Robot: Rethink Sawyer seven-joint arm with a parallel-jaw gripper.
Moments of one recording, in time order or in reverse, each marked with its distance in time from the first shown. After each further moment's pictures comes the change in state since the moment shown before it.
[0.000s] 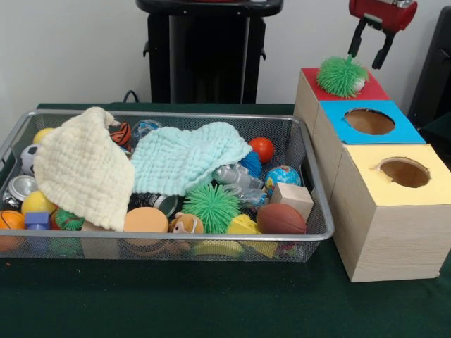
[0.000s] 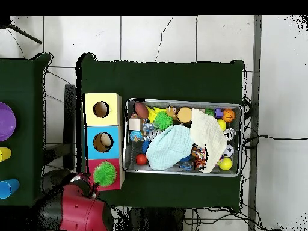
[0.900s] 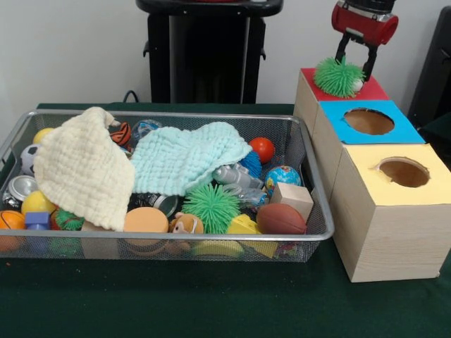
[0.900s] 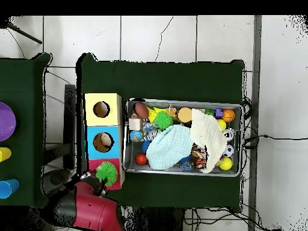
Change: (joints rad) arm -0.099 0.000 0.073 0.064 0.000 -0.128 0.000
